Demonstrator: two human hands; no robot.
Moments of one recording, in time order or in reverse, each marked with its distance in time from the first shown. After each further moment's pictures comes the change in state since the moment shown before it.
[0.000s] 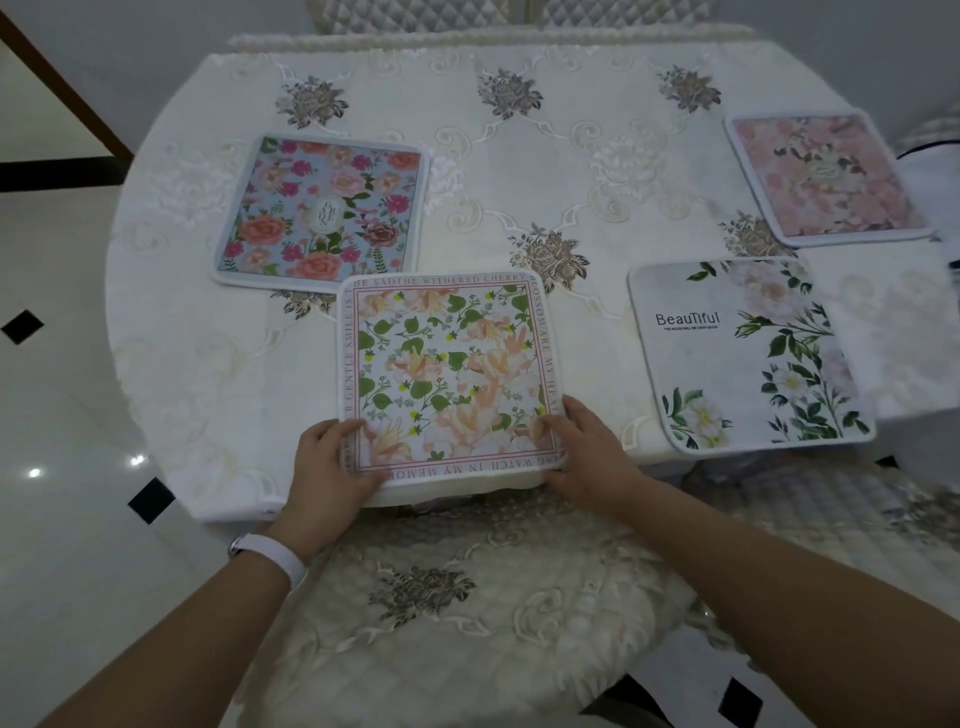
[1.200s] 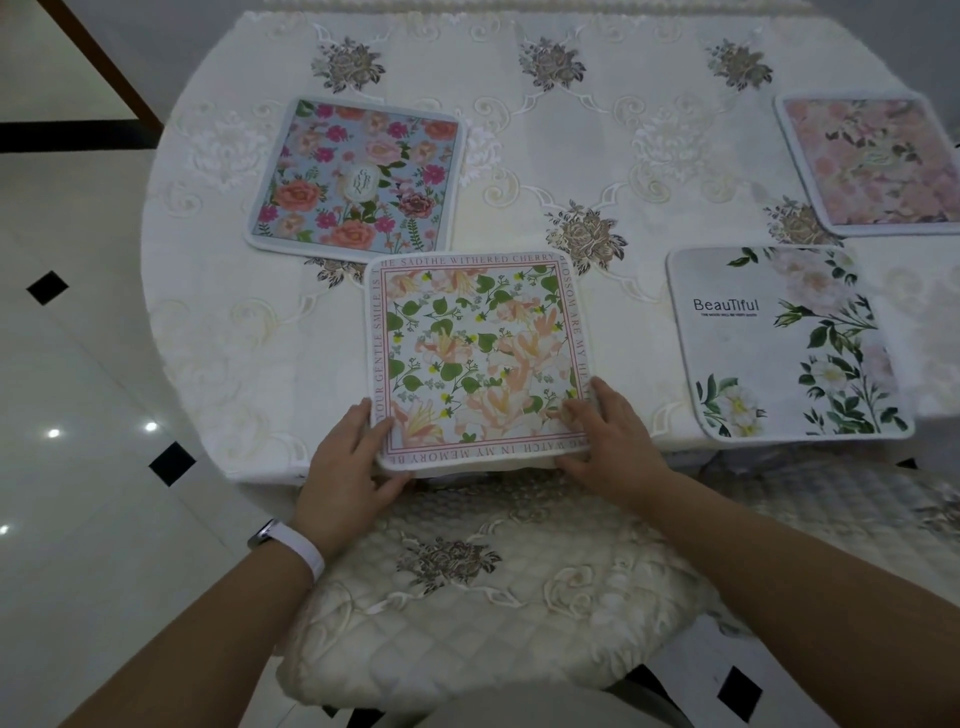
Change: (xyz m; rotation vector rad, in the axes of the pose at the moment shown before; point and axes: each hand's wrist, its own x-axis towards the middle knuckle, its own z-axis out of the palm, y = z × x) left_hand -0.020 -0.036 -0.004 0.441 -0.048 0.312; right_hand -0.005 -0.006 0.014 -0.141 0.052 -0.004
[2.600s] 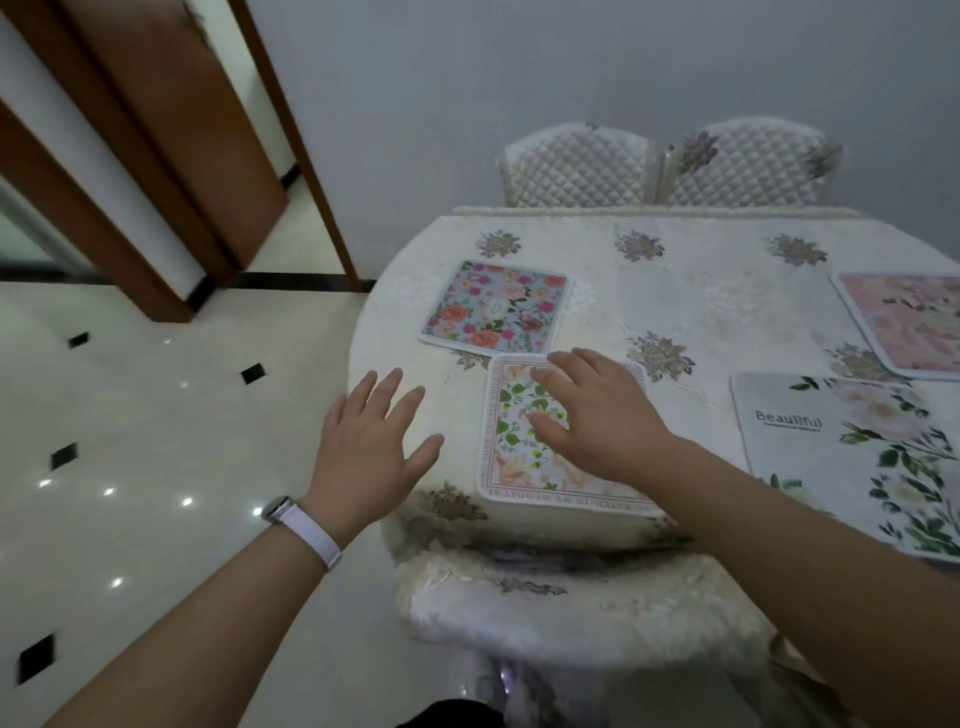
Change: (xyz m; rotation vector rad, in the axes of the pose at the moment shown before) left_hand -0.107 0.073 -0.177 0.404 0.429 -0.110; right_hand -0.073 -0.168 -0.144 -0.192 0.338 -0.531
